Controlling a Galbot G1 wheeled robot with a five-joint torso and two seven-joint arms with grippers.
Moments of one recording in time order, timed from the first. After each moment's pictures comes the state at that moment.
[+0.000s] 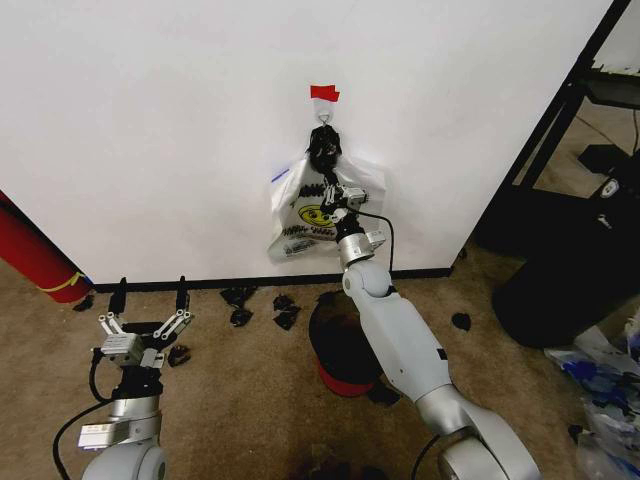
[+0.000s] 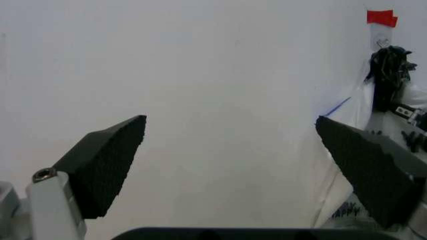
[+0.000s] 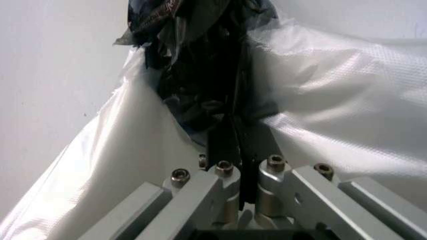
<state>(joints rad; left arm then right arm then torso) 1.58 -1.37 -0.70 -2.04 -0.25 -0.57 0.03 -0.51 1.59 0.15 1.11 0.41 0.47 -0.13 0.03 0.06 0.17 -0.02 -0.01</state>
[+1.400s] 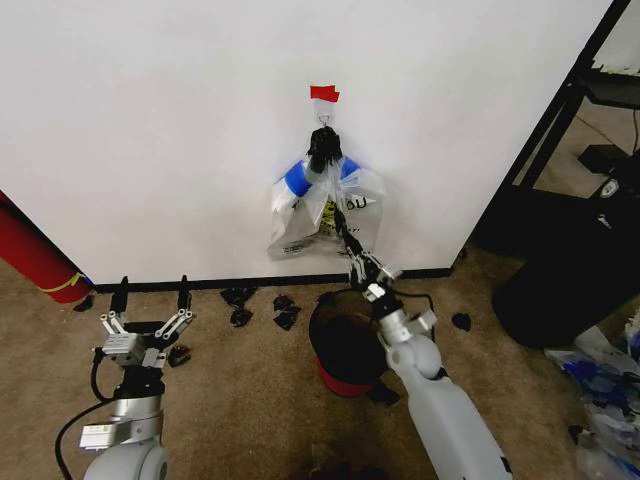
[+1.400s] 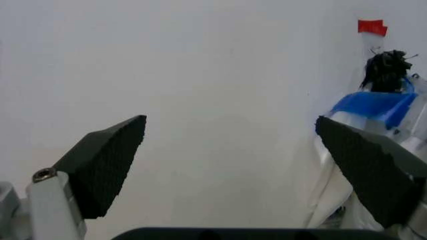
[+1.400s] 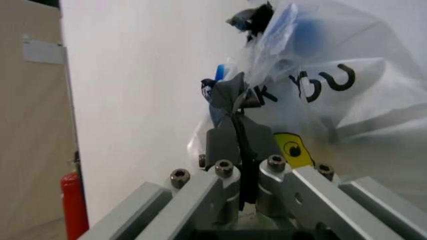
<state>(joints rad) 1.59 -1.37 -0.69 -2.06 -0.25 -0.58 0.03 -1.01 1.43 0.32 1.49 0.59 0.51 -0.67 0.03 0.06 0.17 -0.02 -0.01</state>
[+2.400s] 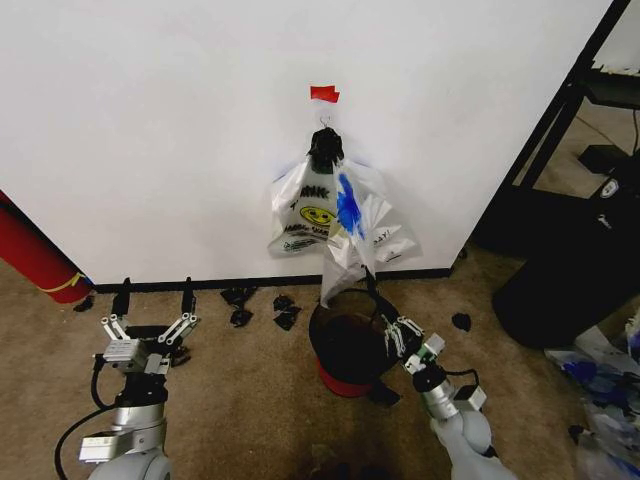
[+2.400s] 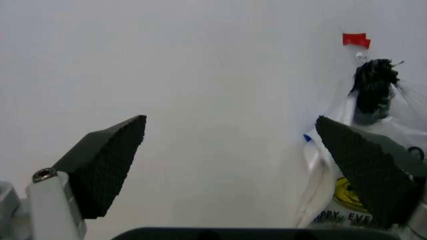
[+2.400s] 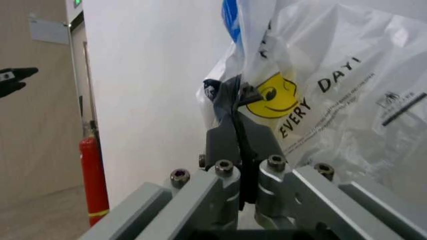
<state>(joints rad) 1.62 -1.39 -0.67 -2.10 -0.22 -0.59 0.03 -1.29 1.45 0.53 1.50 0.65 0.62 -0.96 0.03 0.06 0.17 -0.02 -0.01</state>
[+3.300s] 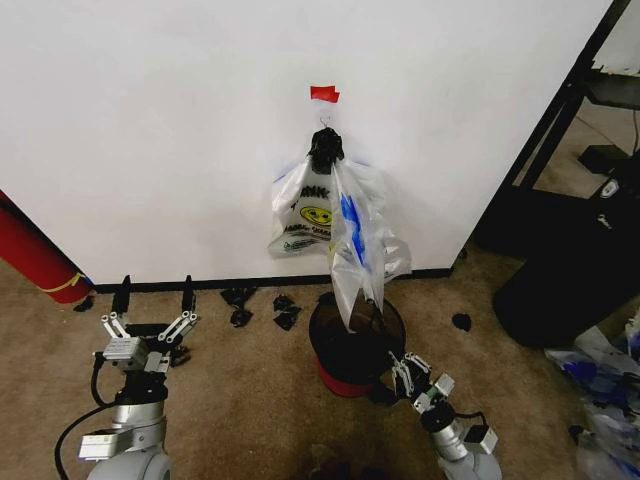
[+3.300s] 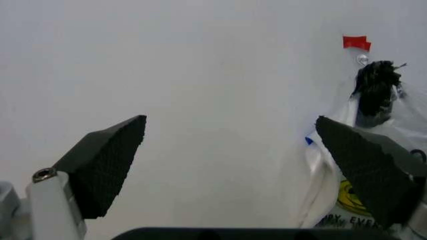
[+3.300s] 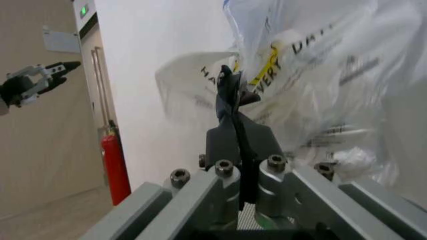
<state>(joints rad) 1.61 -1.39 -0.67 -2.10 -0.23 -0.59 0.03 -1.38 1.48 0.58 1.42 0.77 0.66 -1.17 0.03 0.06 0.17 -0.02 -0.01</state>
